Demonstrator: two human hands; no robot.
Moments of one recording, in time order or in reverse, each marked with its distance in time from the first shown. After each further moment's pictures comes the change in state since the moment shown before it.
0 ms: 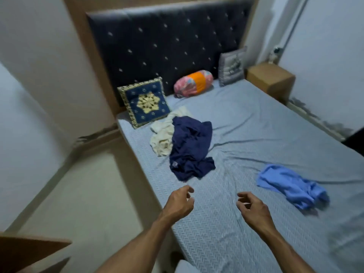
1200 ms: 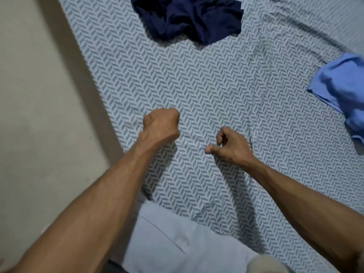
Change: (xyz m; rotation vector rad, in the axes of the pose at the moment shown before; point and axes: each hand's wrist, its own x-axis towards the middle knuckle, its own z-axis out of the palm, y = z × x) left_hand 0.241 -0.221 0.296 0.464 -0.108 -0.195; right_hand 0.227 0.331 0.248 -0.205 -0.500 -0.129
